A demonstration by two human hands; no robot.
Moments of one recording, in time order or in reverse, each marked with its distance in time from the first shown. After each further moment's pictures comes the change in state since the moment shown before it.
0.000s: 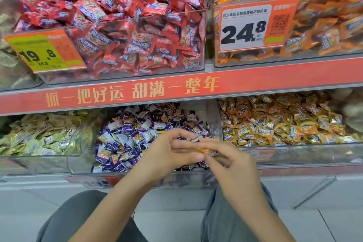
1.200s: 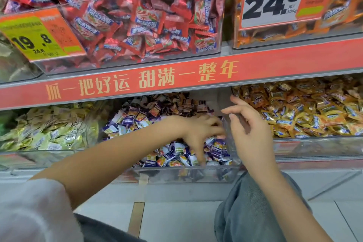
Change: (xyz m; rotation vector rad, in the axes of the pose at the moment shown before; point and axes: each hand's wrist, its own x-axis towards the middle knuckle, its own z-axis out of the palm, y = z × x) left_hand 0.140 -0.034 -0.005 1.519 -0.748 0.285; right_hand 0.049 0.026 0.003 -0.152 0.207 0.018
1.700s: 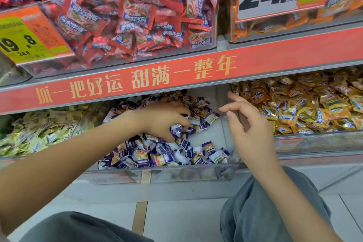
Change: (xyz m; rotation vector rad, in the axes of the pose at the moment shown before) left_hand -0.065 -0.049 0.001 0.148 0.161 -0.027; right_hand 0.002 0.003 0.001 0.053 -0.026 -0.026
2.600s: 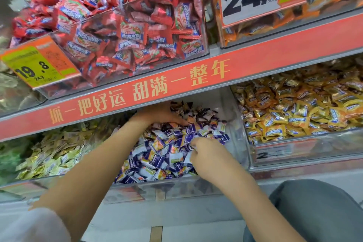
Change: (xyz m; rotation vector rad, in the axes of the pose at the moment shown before) left_hand 0.021 -0.042 0.005 -0.621 0.249 -0.623; right_hand -0.006 -0.012 0.066 -0.544 -0.608 0.253
